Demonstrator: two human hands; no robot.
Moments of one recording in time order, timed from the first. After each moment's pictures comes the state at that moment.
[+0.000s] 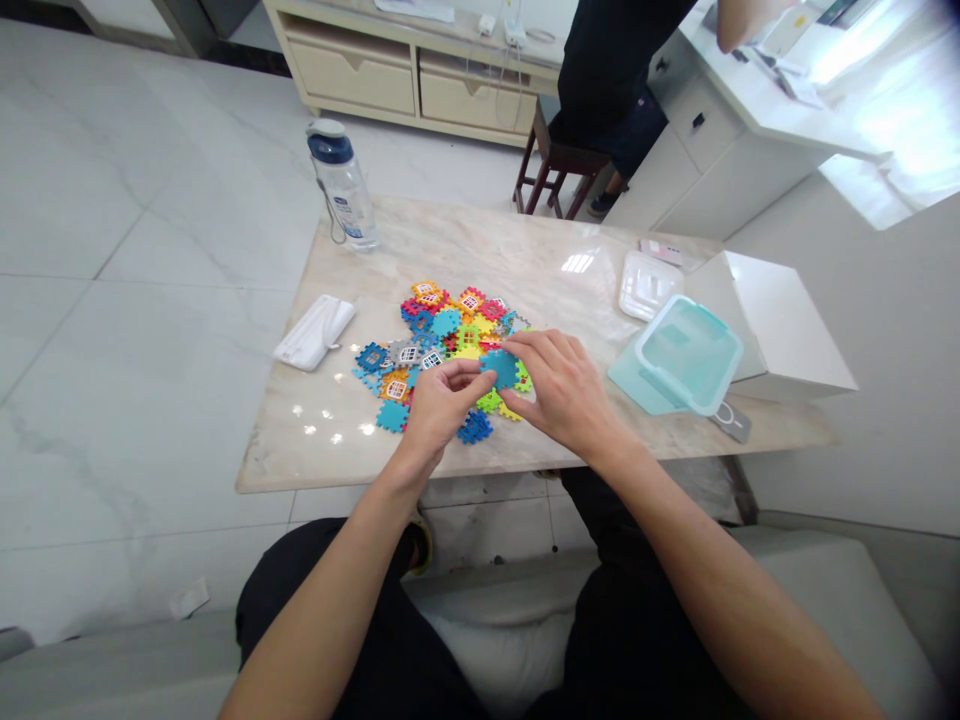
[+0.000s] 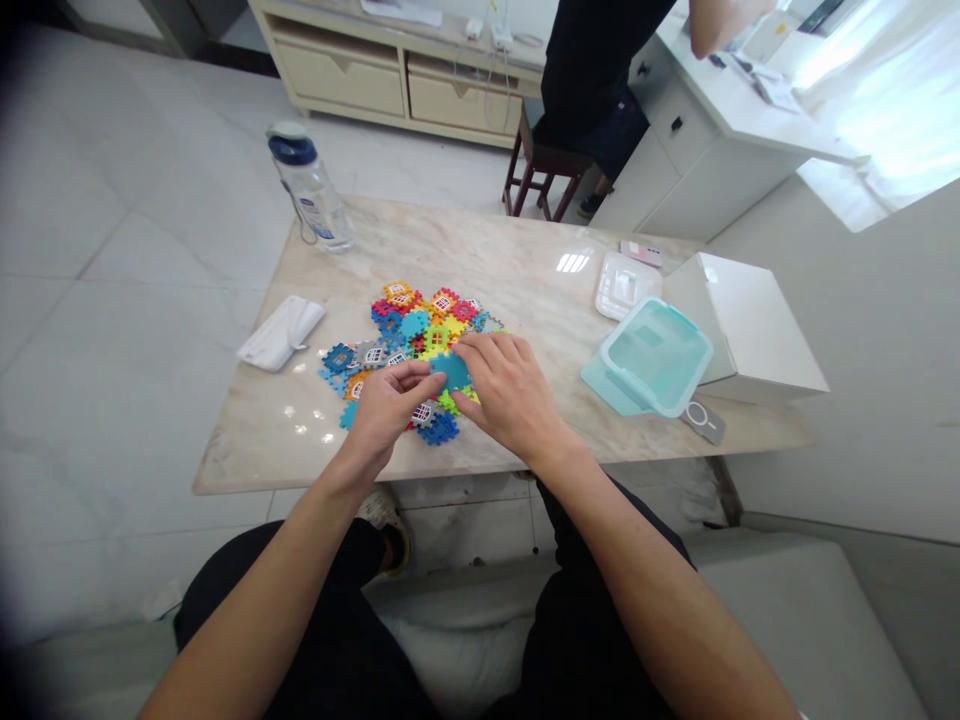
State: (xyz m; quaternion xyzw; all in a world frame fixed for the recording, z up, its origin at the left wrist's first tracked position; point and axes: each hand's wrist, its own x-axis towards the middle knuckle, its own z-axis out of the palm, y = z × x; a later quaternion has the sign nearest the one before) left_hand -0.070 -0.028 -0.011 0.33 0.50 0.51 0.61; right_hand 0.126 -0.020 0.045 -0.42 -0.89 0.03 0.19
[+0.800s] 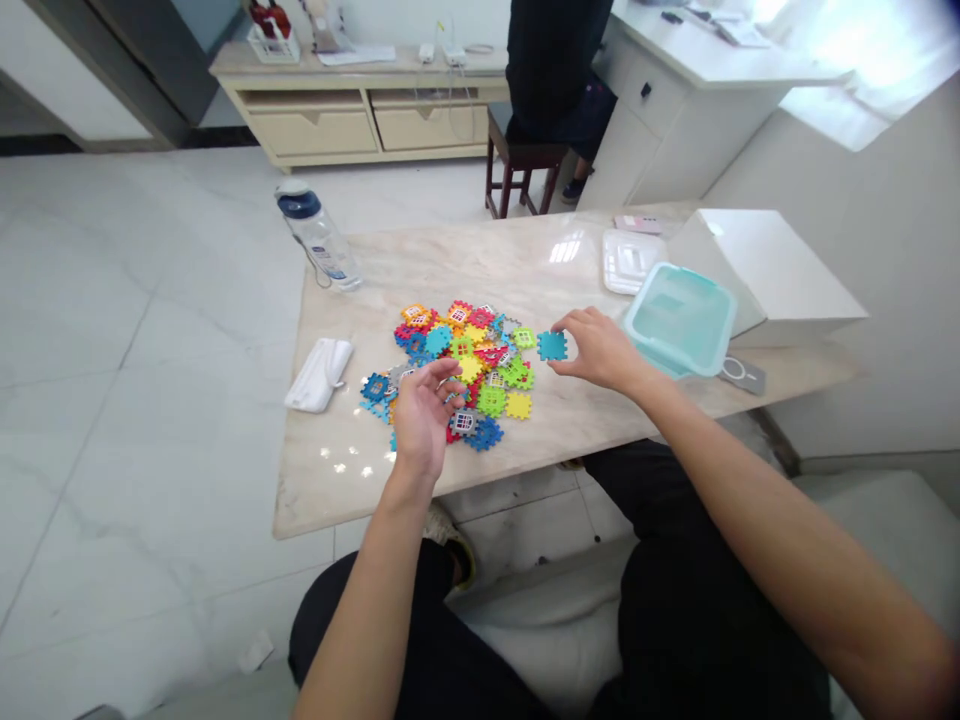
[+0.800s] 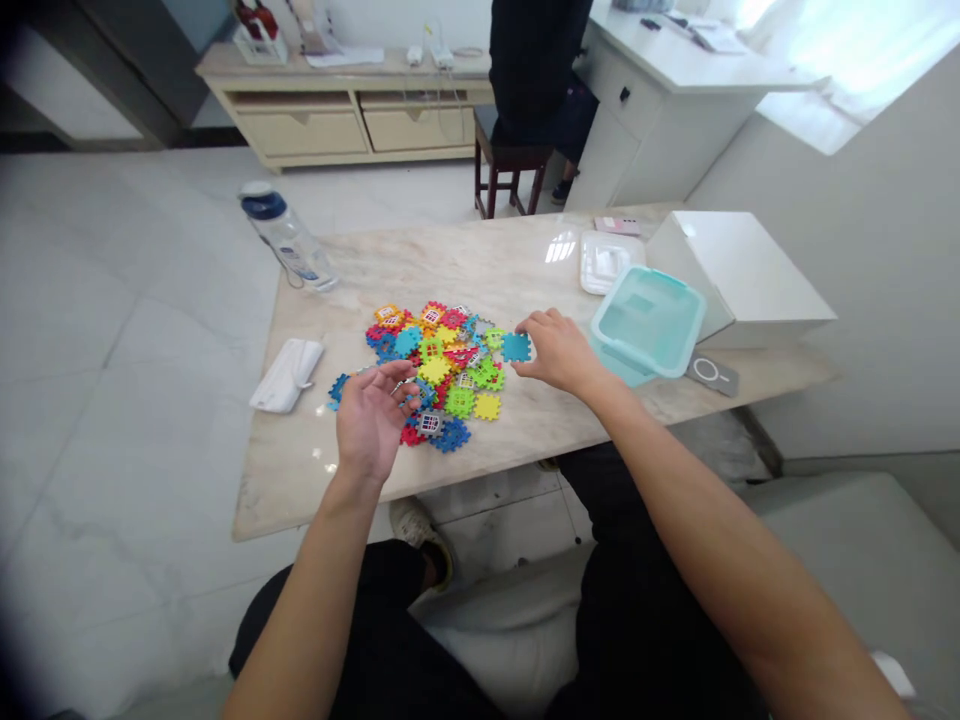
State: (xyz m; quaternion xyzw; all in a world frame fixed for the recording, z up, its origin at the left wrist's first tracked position) left_hand -0.095 -0.021 -0.005 0.23 0.42 0.56 0.67; right_hand 0.218 0.029 0.002 -0.58 -0.81 0.06 0.09
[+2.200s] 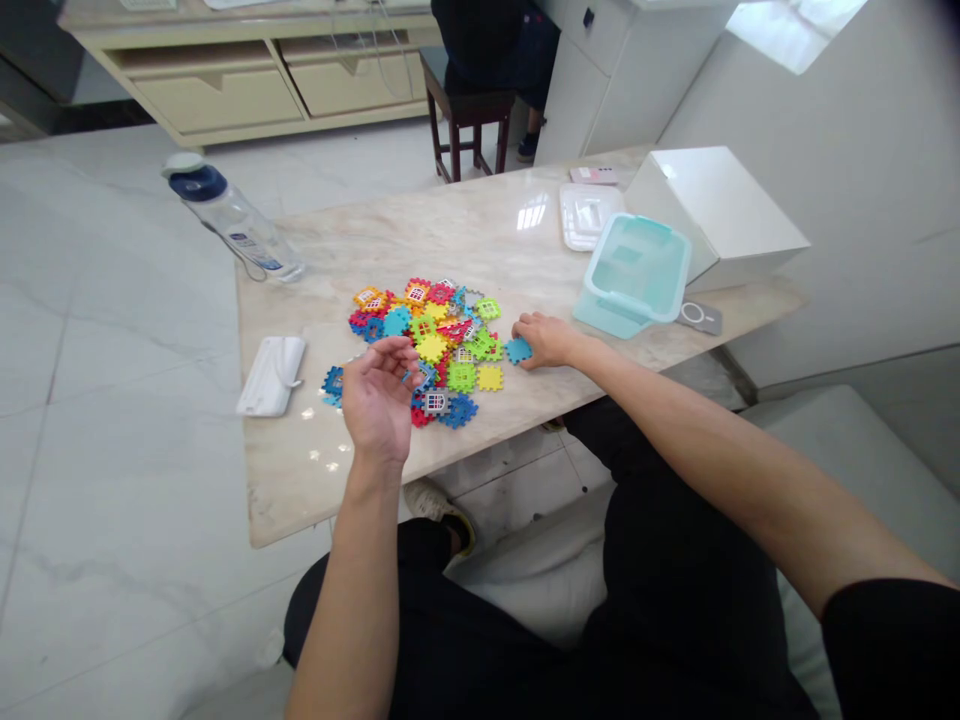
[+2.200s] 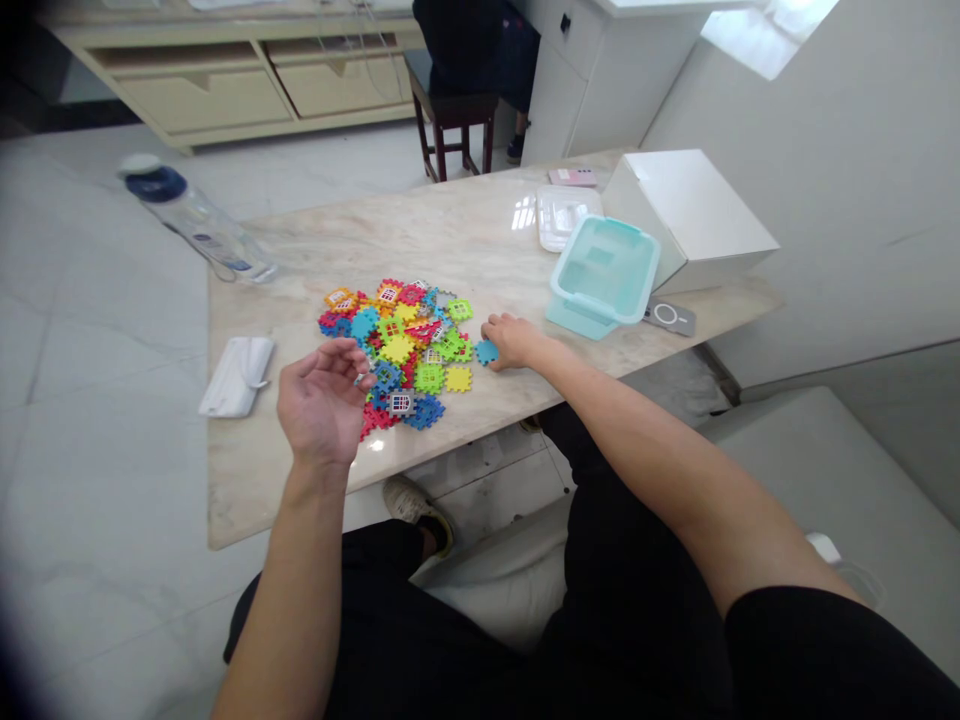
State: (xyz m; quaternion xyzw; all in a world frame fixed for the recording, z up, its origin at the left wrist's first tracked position) left_hand -0.090 -0.016 0.005 0.27 0.38 0.59 0.66; right_hand 0.224 0.031 -0.069 -0.56 -0.81 0.14 -0.12
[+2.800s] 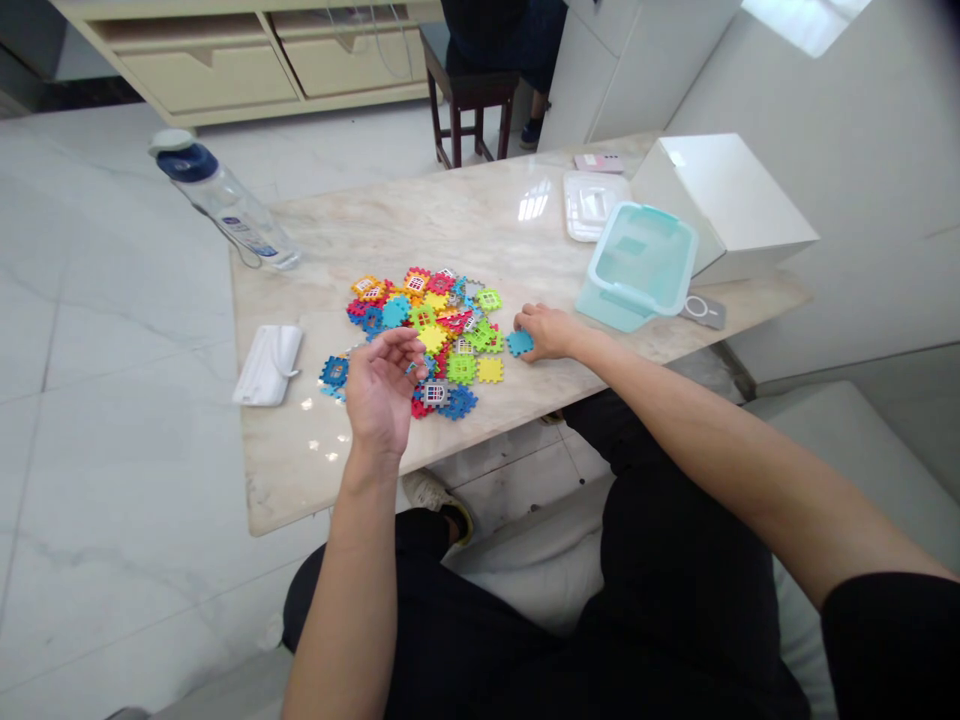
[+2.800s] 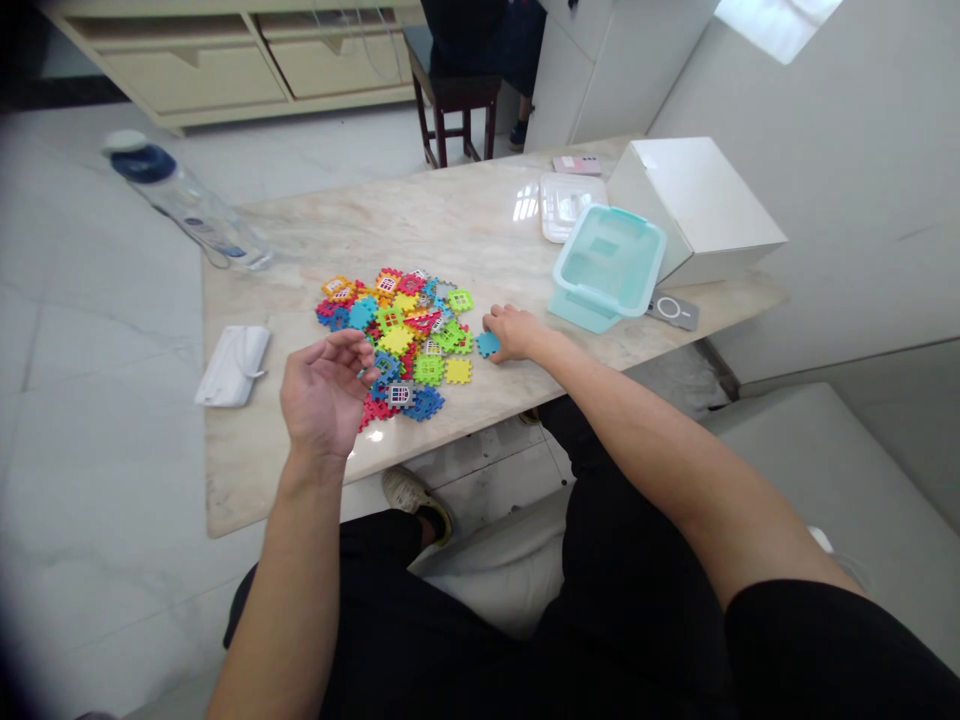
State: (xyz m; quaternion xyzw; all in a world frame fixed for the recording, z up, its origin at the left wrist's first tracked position) left_hand -0.090 -0.015 0.003 0.27 0.40 0.56 0.68; right_hand 0.224 0.031 -0.070 -0.57 -0.80 0.14 -0.12
